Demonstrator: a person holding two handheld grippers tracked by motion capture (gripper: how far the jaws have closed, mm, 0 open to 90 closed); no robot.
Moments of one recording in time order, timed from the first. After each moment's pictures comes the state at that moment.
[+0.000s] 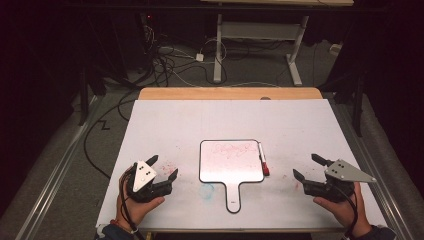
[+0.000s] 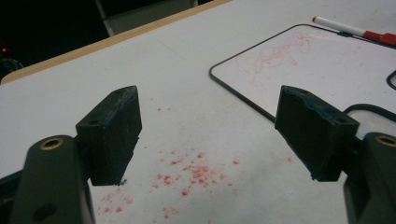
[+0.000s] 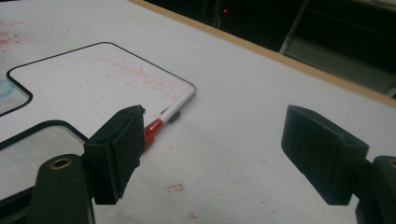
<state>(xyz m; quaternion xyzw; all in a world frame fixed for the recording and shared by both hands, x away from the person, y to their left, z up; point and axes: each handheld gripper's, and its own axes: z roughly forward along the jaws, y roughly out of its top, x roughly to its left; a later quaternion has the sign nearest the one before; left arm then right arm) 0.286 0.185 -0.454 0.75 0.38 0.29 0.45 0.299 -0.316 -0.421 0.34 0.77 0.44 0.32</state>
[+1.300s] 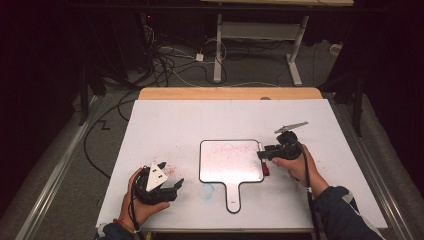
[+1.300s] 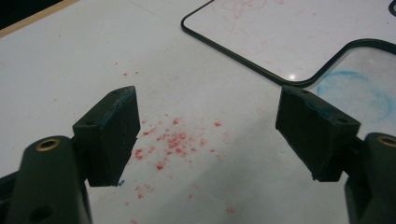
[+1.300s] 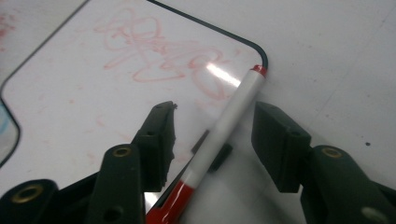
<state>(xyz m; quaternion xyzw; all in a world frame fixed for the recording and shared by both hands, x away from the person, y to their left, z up) 0.295 0.173 -0.474 0.81 0.35 0.26 0.39 0.441 -0.244 -0.454 0.42 0.84 0.35 0.04</state>
